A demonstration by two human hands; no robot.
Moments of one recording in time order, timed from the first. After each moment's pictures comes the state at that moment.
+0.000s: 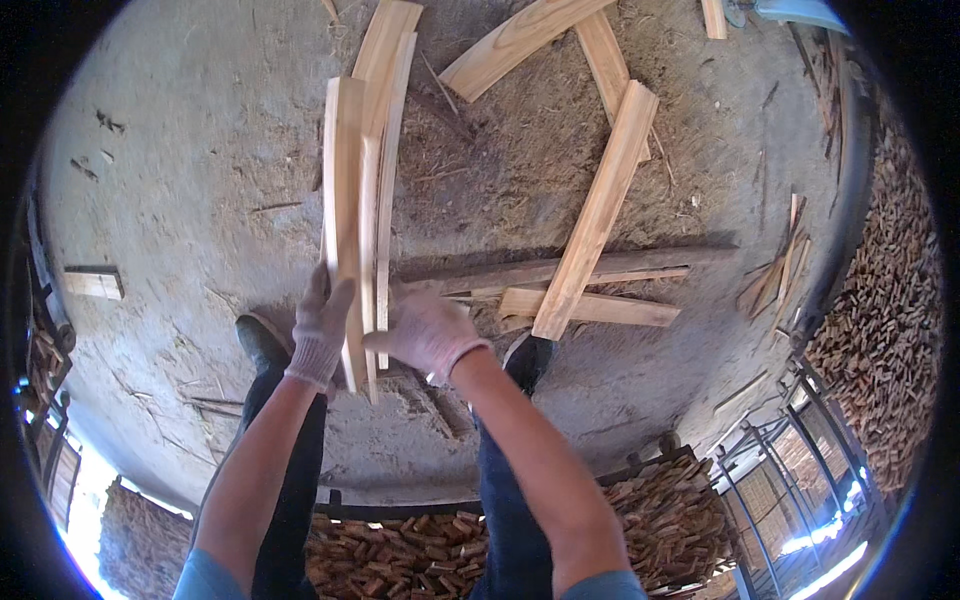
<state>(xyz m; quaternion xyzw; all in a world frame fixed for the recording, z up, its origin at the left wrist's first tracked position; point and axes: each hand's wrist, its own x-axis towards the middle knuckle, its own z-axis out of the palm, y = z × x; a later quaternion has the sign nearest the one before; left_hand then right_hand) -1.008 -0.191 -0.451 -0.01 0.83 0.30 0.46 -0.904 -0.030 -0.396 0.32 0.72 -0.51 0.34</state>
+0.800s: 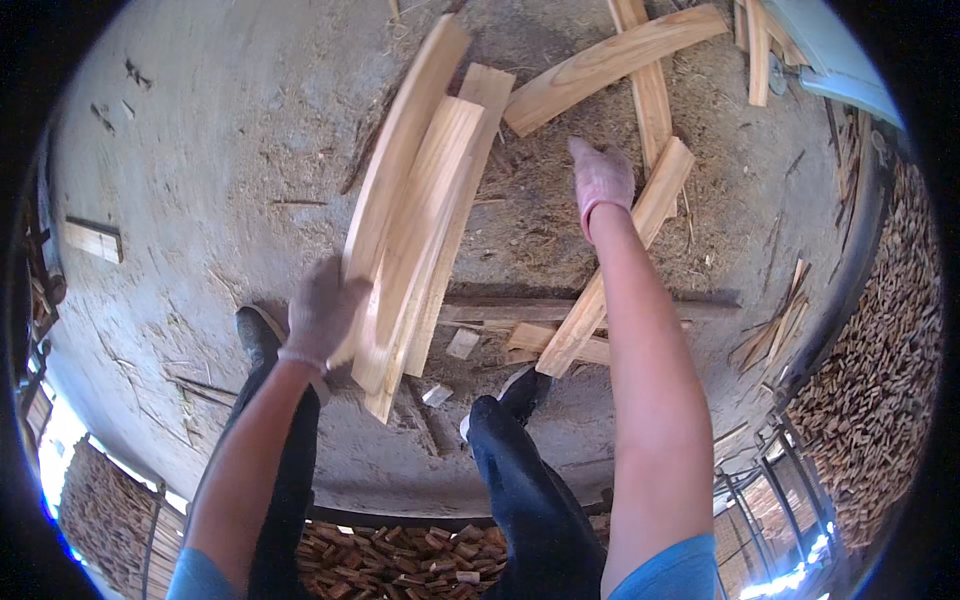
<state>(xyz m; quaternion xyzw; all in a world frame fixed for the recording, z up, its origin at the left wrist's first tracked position) -1.046 -0.164 -0.443 0.17 0.88 0.16 0.42 -0.937 0.212 -0.511 0.65 0.65 -0.40 0.05</state>
